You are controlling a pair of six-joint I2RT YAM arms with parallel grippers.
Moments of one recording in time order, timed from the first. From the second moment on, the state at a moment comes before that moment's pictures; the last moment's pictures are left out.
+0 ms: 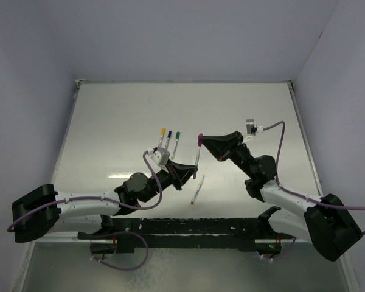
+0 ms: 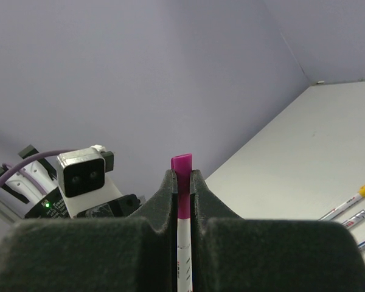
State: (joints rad) left arm -1.15 1.12 0.35 0.90 -0.22 -0.48; right arm 0.56 1.10 0.31 1.26 -0.33 0.90
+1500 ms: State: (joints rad) left arm -1.04 1.16 0.41 0.78 -0.18 -0.39; right arm 0.73 1.08 0.36 0.95 -0.07 0.63
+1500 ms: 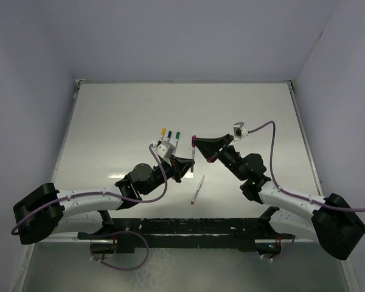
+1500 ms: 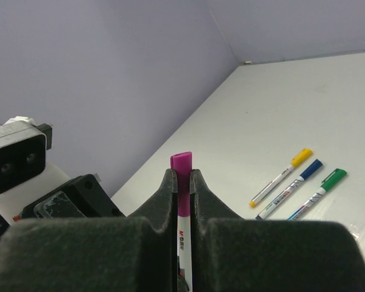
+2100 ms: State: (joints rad) left arm -1.00 1.14 0.42 0.71 -0.18 -0.32; right arm 0.80 1.15 0.41 0.90 0.03 0.56
